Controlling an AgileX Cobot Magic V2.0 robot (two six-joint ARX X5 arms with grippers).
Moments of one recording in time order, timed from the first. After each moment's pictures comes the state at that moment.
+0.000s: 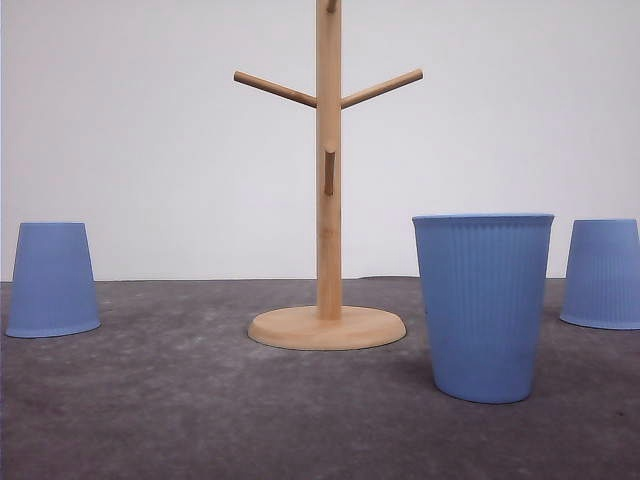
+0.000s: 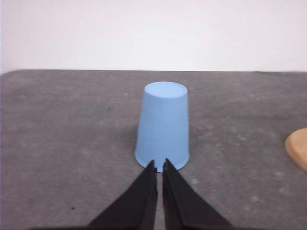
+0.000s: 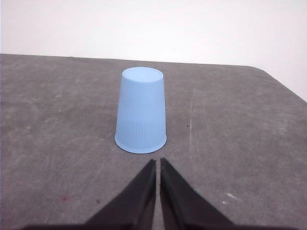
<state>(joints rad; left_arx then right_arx) -0.01 0.01 0.03 -0.09 0.03 -0.03 0.04 0.00 0.01 -0.11 0.08 0.01</state>
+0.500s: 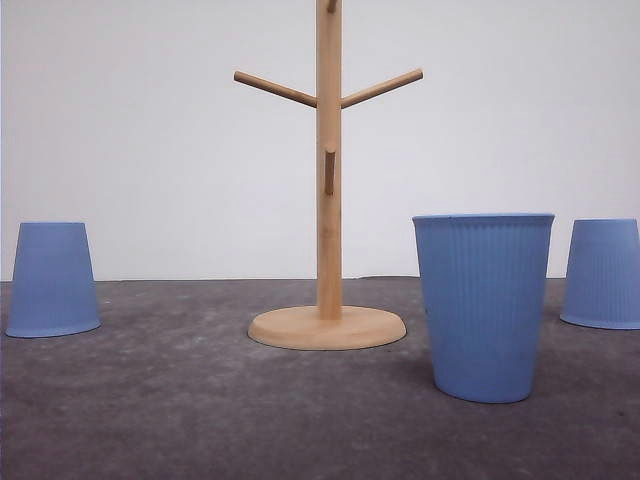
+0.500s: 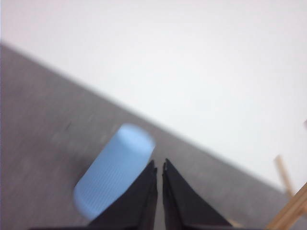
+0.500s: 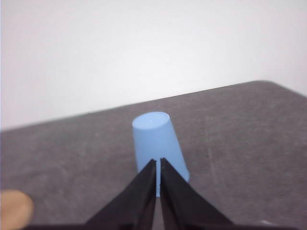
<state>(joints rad) -0.01 0.01 0.03 0.11 0.03 -0.52 0.04 0.00 0.03 0.01 0.08 0.28</state>
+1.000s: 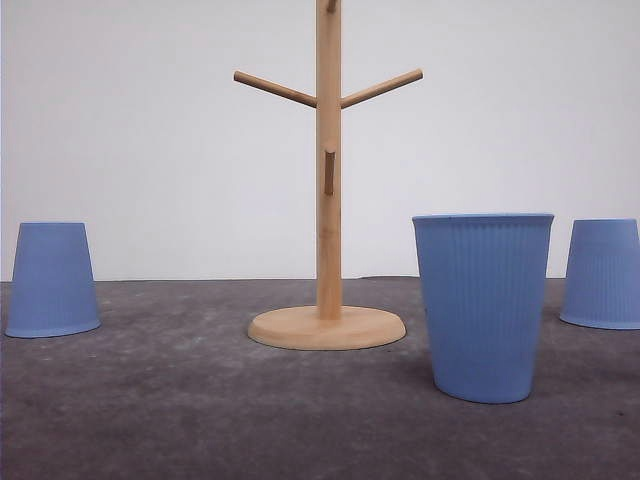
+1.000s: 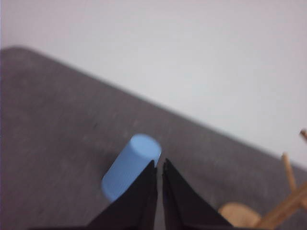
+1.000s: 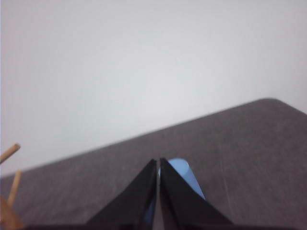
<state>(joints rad) -0.01 0.17 0.53 -0.47 -0.02 -0.42 0.04 0.15 0.53 -0.37 0.06 0.34</state>
